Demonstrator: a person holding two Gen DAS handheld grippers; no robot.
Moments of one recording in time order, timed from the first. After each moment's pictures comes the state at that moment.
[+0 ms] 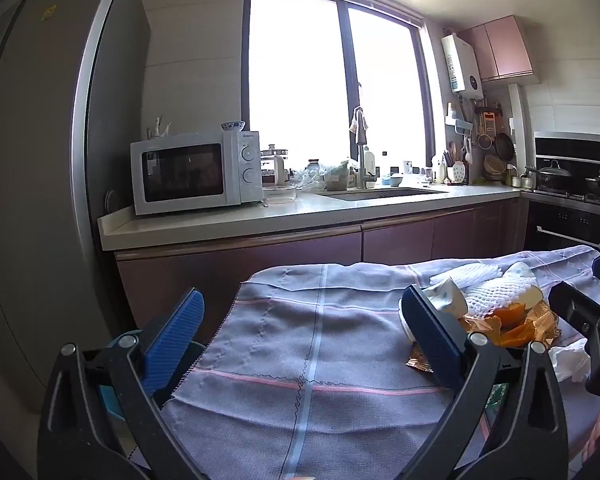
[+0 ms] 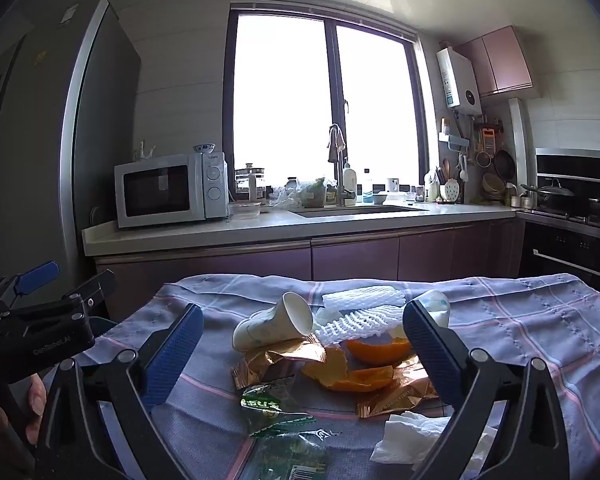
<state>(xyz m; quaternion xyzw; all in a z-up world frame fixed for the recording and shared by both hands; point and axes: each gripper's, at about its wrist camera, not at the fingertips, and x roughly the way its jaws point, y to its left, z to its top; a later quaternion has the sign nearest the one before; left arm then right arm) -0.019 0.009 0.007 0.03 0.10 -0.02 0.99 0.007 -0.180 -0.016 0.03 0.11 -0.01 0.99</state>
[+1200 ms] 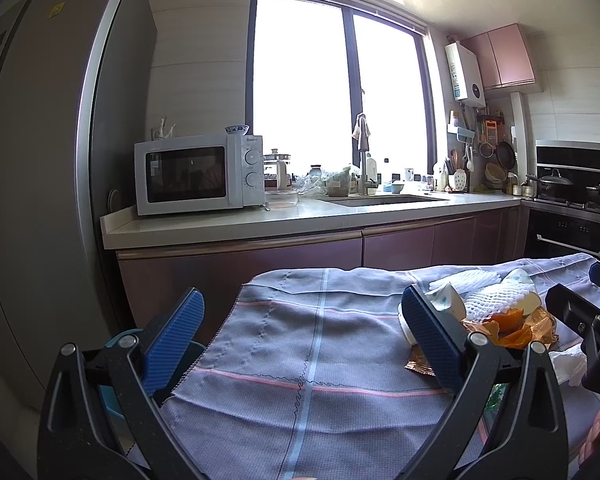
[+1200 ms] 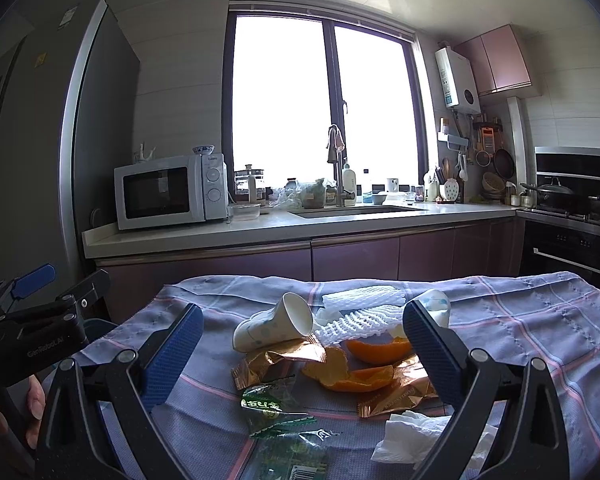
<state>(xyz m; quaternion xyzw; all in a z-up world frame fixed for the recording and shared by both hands) -0.023 0.011 0.004 0.03 0.09 -0.02 1.00 0.007 -0.185 -0.021 0.03 0.11 -0.01 0.99</state>
